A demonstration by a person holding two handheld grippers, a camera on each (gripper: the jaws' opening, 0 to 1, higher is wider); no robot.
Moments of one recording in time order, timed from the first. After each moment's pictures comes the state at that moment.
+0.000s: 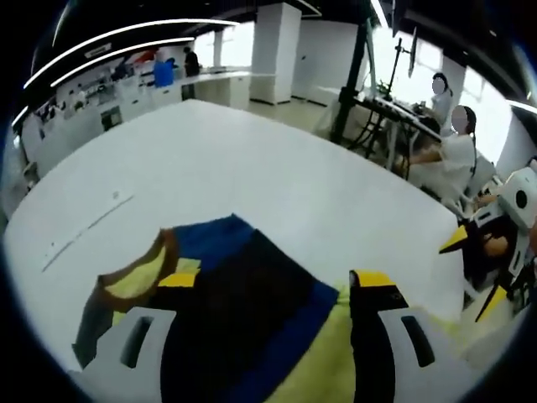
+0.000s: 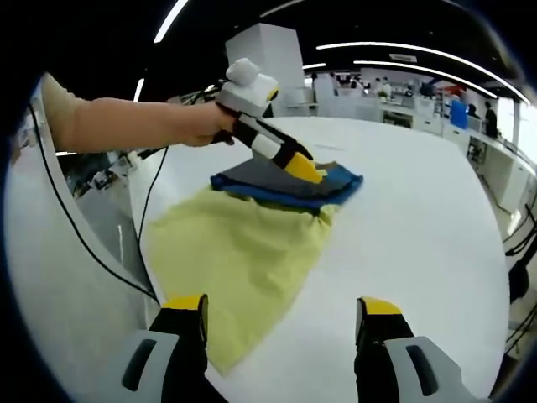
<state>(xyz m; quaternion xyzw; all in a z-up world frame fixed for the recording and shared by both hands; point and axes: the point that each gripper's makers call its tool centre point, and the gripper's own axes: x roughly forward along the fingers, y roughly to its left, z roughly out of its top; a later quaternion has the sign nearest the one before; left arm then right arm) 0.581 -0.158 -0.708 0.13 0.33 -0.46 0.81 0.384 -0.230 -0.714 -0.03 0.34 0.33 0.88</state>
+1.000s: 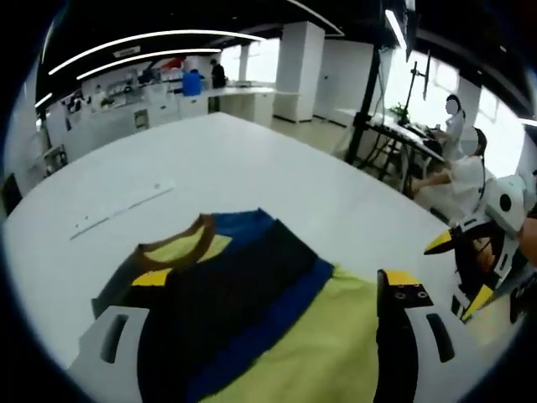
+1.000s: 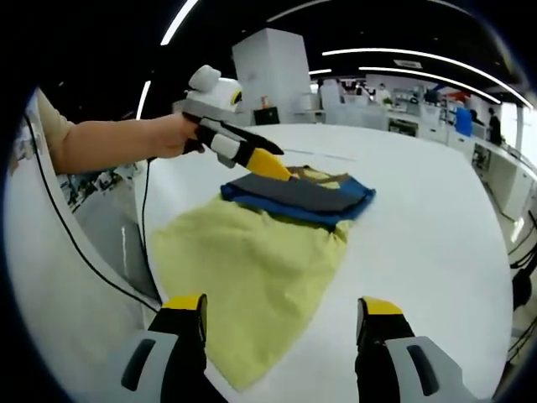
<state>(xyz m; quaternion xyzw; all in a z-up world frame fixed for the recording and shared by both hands) 0.558 -0.097 -0.677 0.08 0.30 -0.42 0.85 0.389 -0.205 -0.701 -0.03 0.32 0.34 0.88</state>
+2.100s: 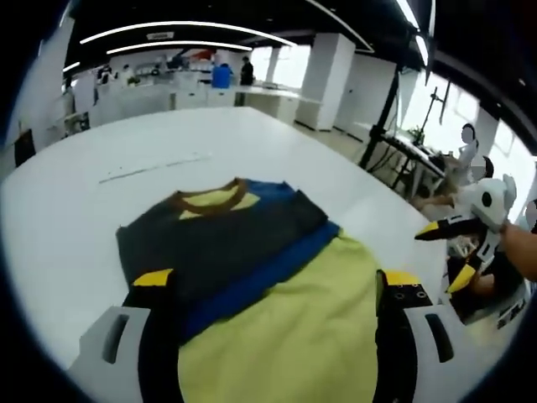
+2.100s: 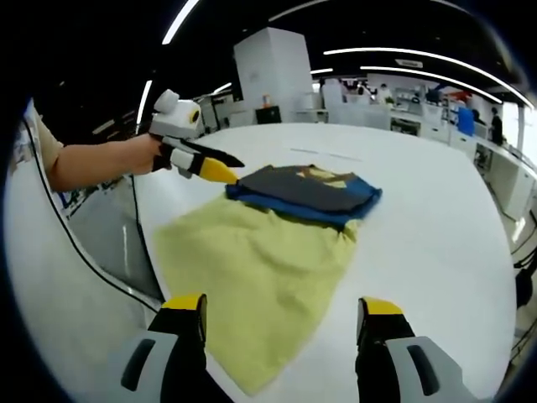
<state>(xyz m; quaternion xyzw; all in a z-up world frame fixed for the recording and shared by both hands) 0.513 -0.017 -0.691 0.02 0.32 -0.37 0.87 0.382 -0.195 -0.704 -0.03 0.33 0.34 0.88</state>
